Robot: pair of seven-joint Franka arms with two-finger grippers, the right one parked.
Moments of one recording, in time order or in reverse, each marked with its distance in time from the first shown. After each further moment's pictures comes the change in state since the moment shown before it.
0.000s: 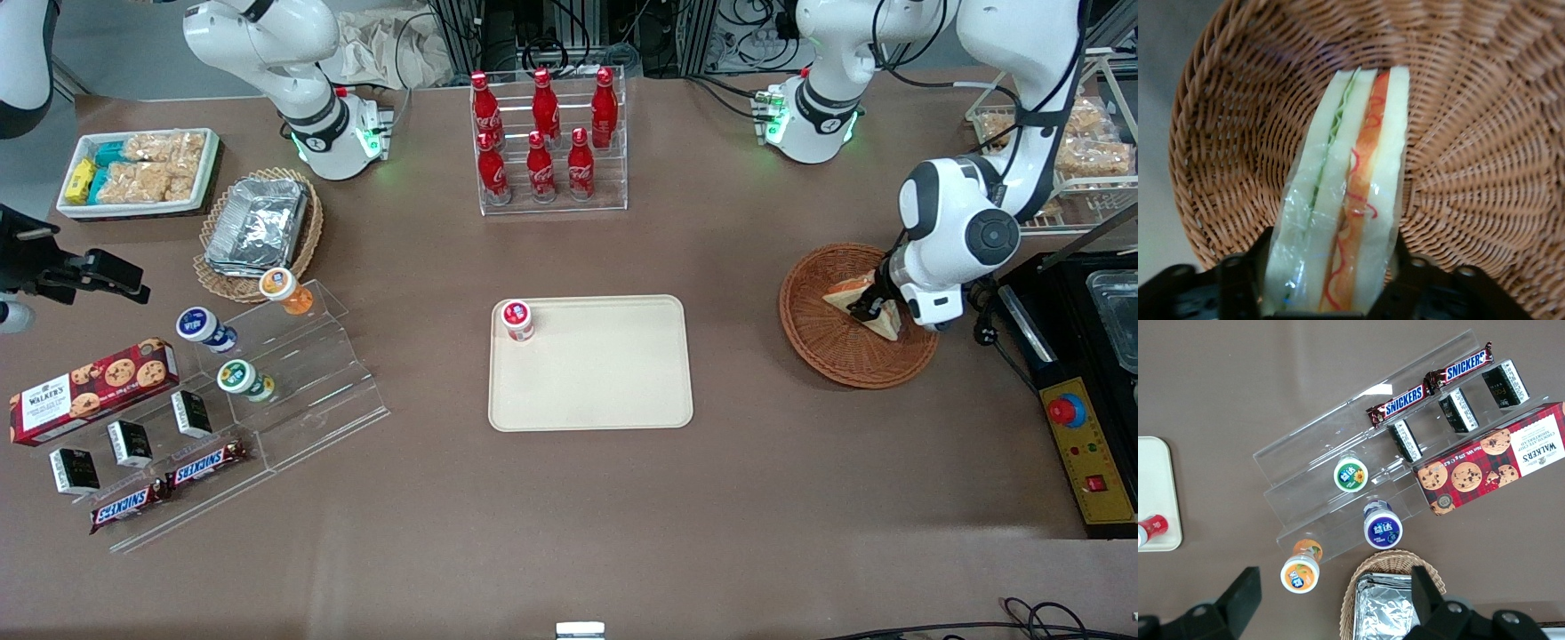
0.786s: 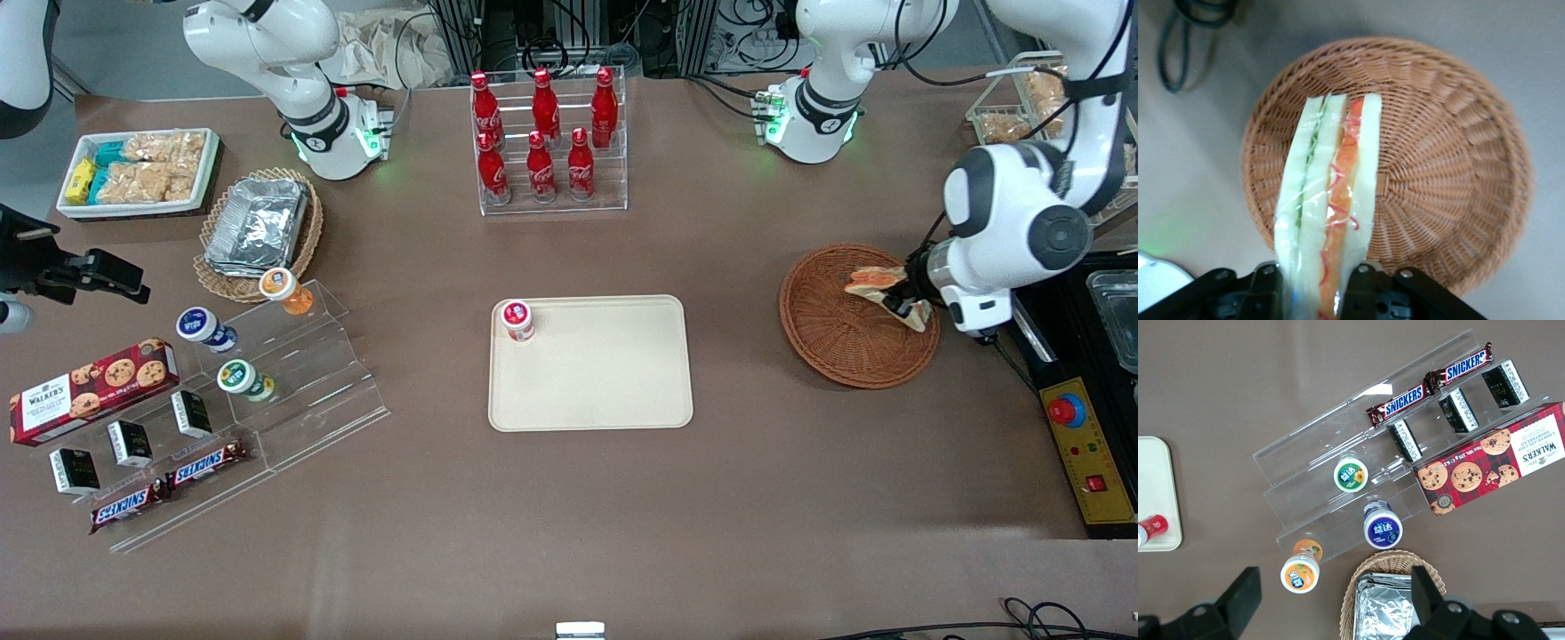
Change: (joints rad) arm -0.002 -0.082 0.002 0.290 0.009 -0.447 0.012
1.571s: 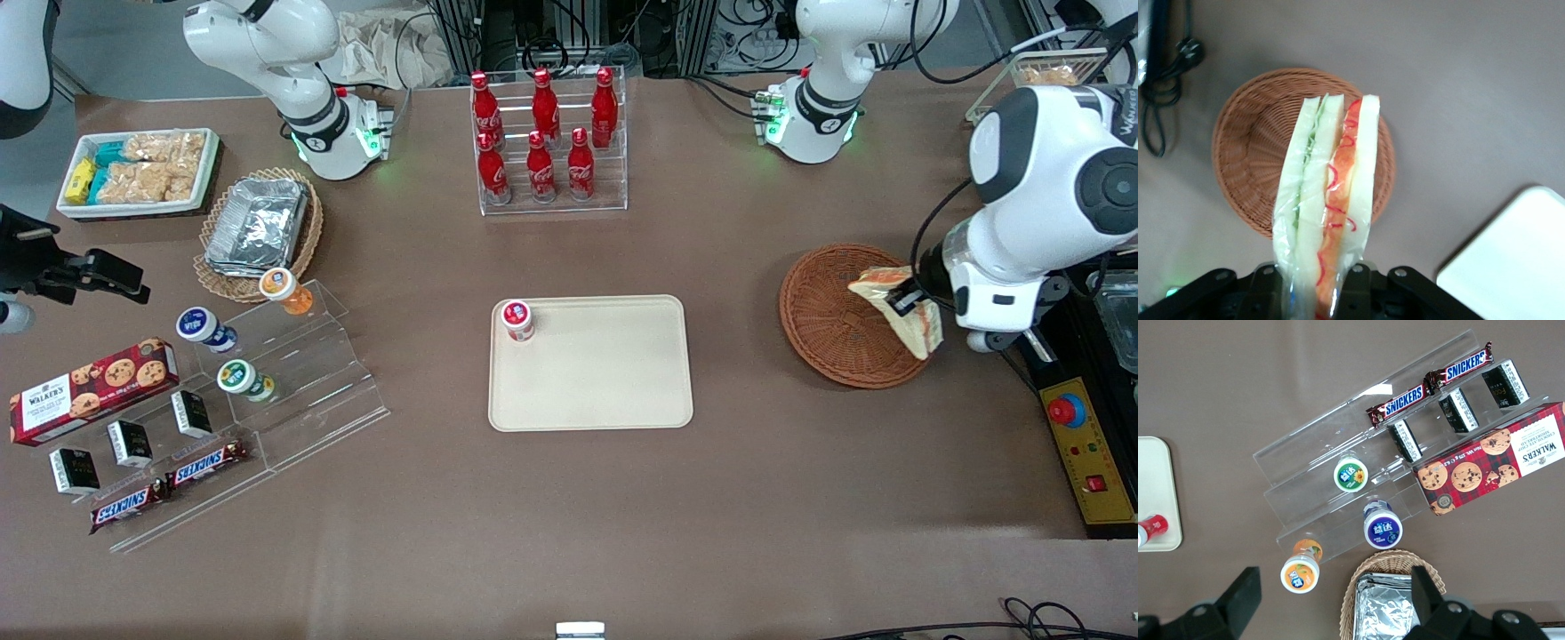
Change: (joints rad) arm -0.015 0.004 -0.173 0.312 -0.004 -0.184 0.243
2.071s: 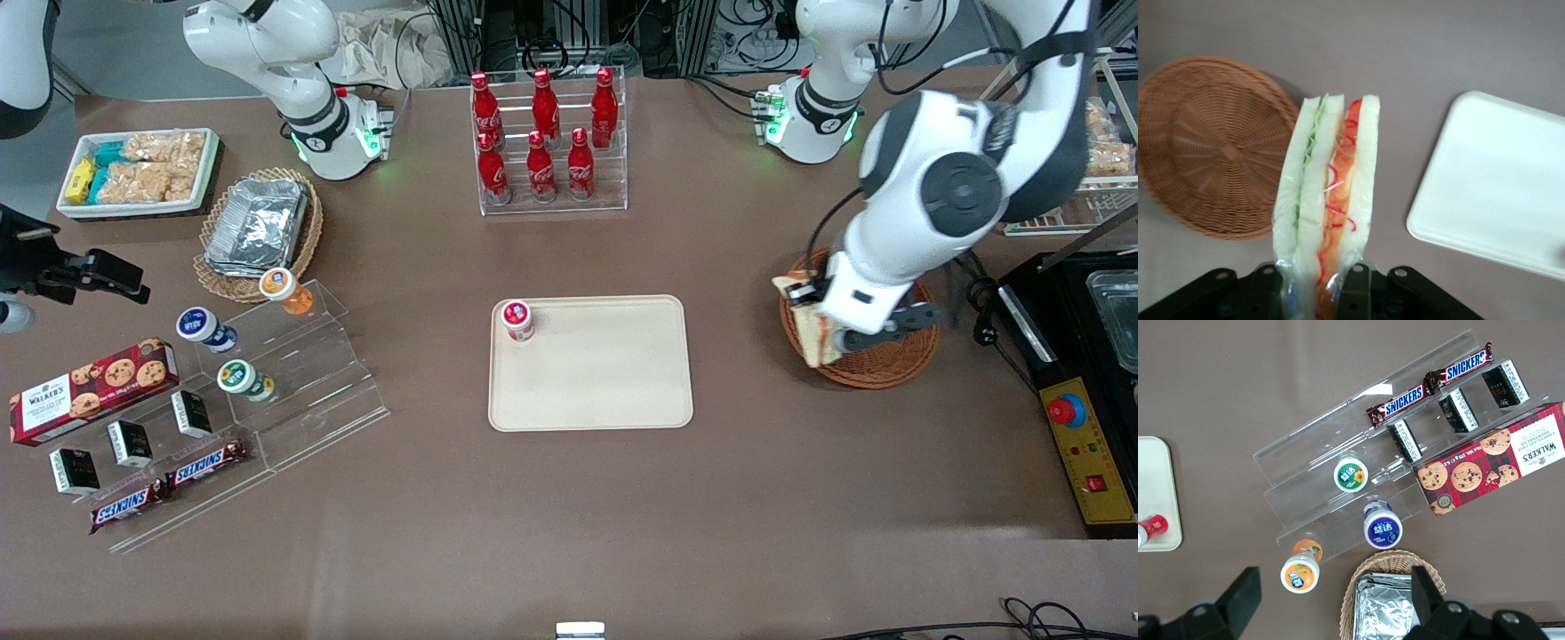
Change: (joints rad) arm -0.004 0.110 -0.236 0.076 -0.011 0.016 0.076
